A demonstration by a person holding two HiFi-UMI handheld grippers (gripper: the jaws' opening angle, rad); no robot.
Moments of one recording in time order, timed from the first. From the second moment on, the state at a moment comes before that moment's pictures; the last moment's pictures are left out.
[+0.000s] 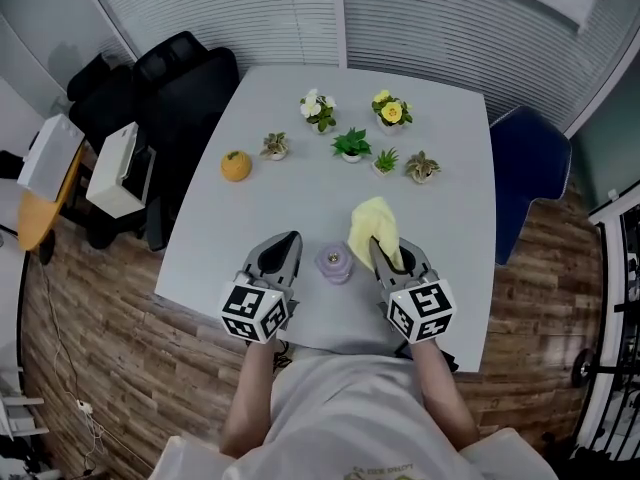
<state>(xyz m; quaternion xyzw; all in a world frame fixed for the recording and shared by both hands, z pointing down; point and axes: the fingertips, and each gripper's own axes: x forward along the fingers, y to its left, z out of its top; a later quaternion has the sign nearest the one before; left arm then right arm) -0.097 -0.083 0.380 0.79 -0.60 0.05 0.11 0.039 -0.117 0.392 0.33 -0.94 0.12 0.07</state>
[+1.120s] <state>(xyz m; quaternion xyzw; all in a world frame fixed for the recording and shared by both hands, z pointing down) -0.087 -0.070 0.356 0.79 -0.61 0.04 0.05 0.043 -0.097 0.381 0.33 -0.94 0.11 0.07</state>
